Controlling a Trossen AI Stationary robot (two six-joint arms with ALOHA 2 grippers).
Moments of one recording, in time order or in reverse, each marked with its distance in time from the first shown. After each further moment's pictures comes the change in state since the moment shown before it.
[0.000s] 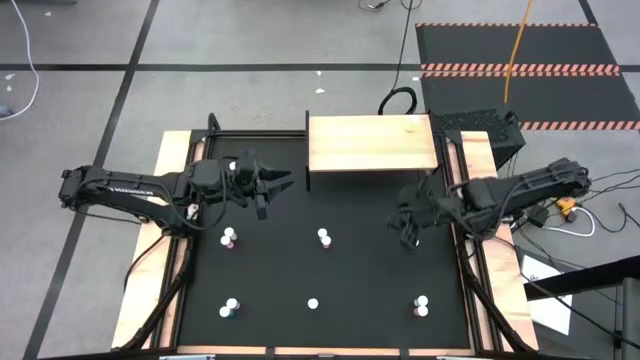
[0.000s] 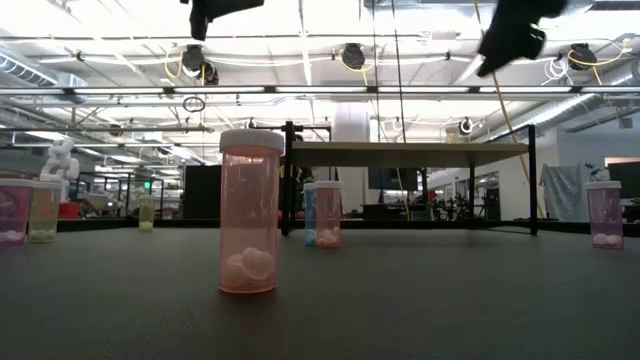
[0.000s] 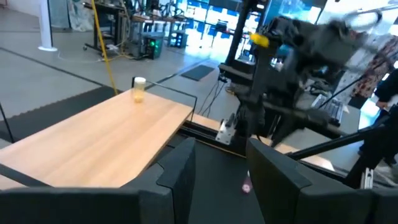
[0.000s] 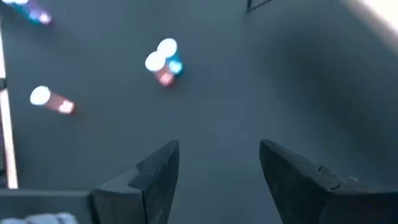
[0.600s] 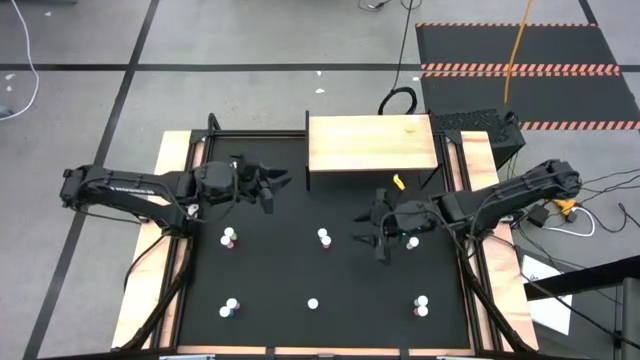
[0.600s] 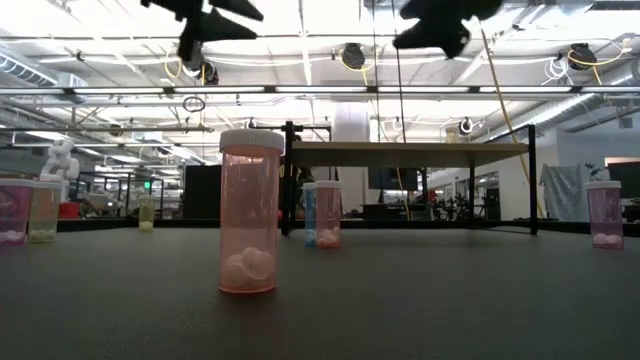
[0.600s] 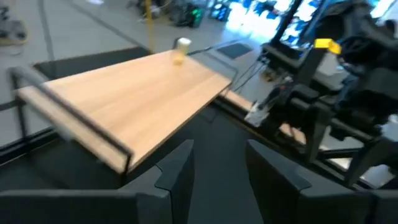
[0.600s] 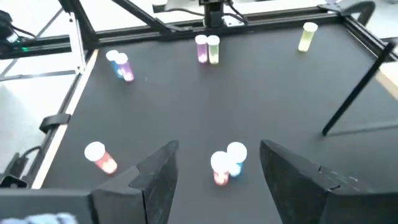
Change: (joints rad) left arm -0.001 0.013 0.043 -0.233 -0.139 -0.226; right arm -0.027 0.160 -0.094 0.679 -0.066 -0.422
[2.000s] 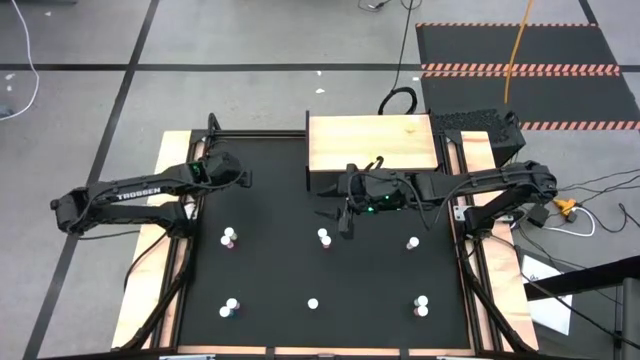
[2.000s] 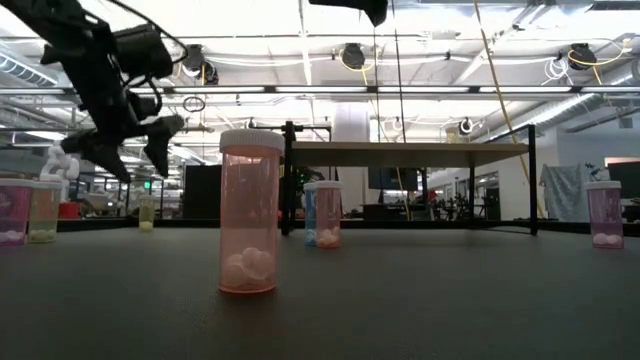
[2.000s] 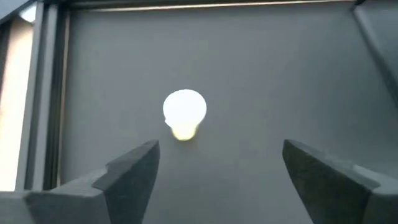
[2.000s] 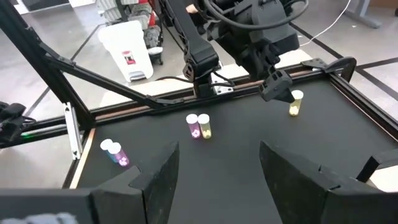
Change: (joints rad) left arm 0.493 -0.073 -0.323 -0.531 -0.066 -0.379; right arm -0.163 0.251 0.384 0.030 -0.092 0.006
